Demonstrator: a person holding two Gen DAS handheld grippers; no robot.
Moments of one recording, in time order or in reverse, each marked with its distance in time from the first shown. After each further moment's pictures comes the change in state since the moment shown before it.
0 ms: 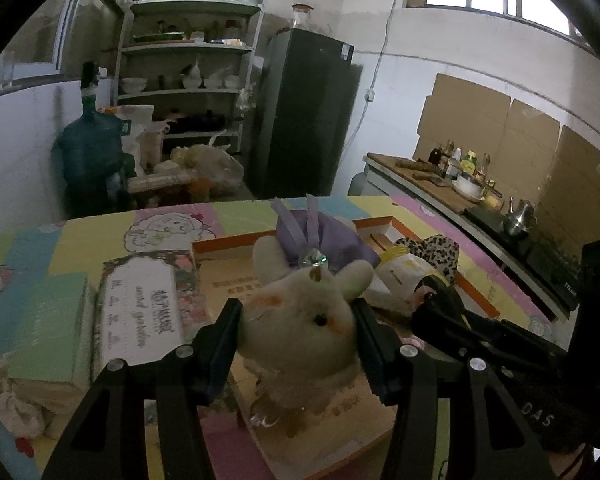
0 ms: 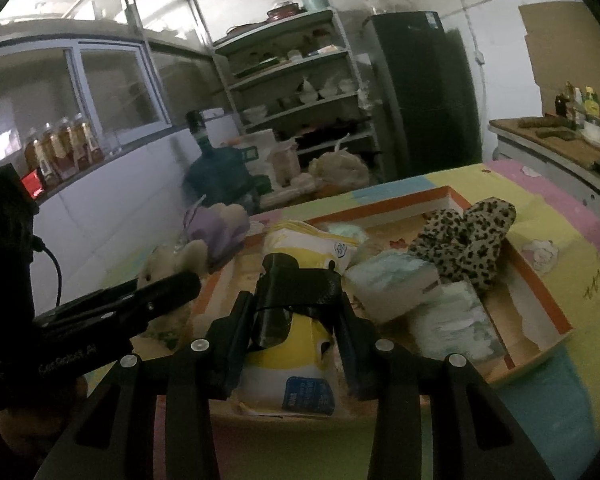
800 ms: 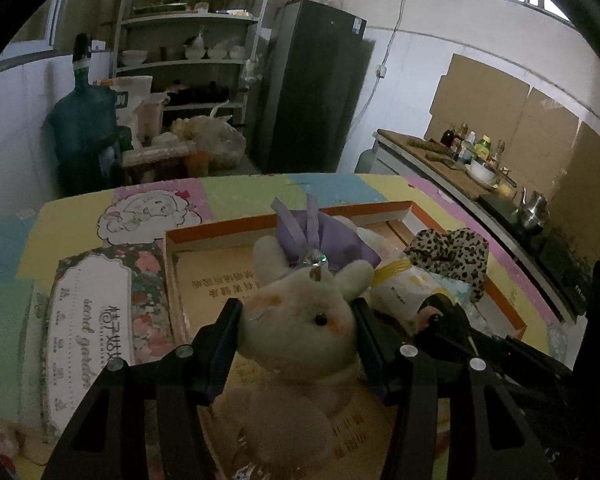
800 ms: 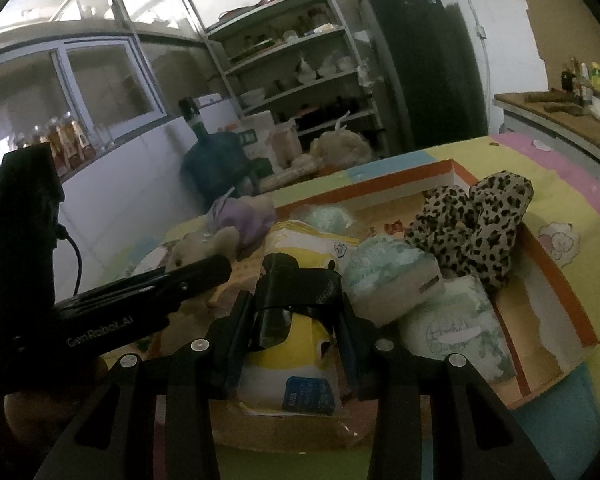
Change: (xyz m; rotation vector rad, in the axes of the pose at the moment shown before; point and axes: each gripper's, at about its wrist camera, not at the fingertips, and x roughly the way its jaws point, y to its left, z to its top) left arm 0.056 -0.004 0.011 -0.035 0.106 0.011; right arm 0.032 -0.024 0.003 0.040 0.078 0.036
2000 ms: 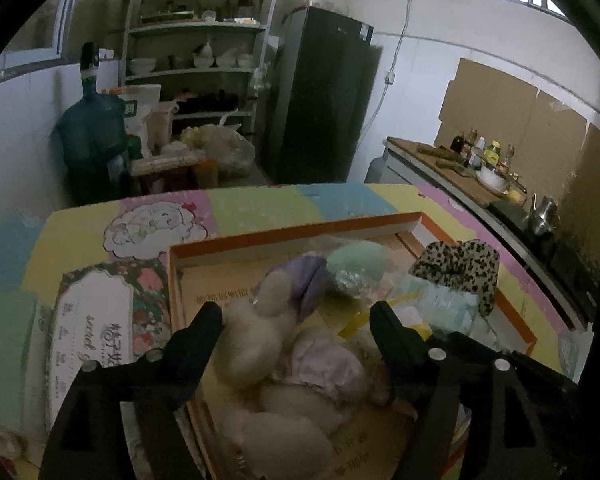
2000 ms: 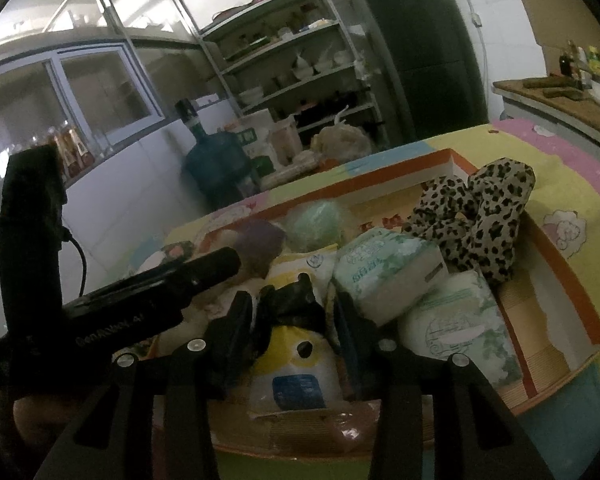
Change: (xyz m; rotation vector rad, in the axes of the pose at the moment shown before) left arm 0.005 -0.004 0.007 0.002 -0.044 0.043; right arm 0.001 -0.008 0.001 0.036 -0.002 0.022
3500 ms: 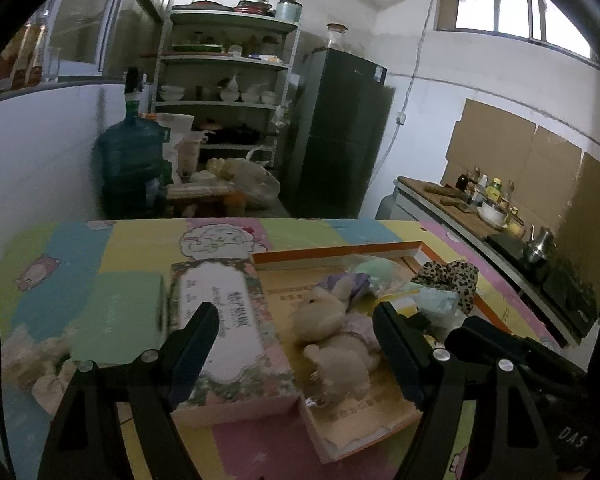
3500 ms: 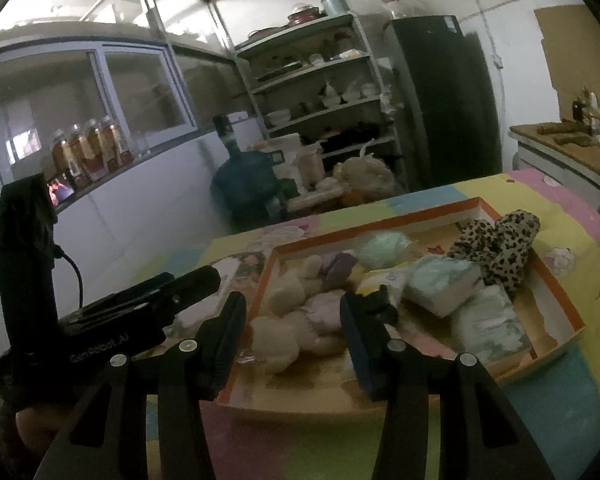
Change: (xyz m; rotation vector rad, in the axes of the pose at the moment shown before) left arm -0.106 0.039 -0.026 -0.050 -0.137 0.035; right arm -0.053 0.081 -0.008 -0.107 -0.087 0.021
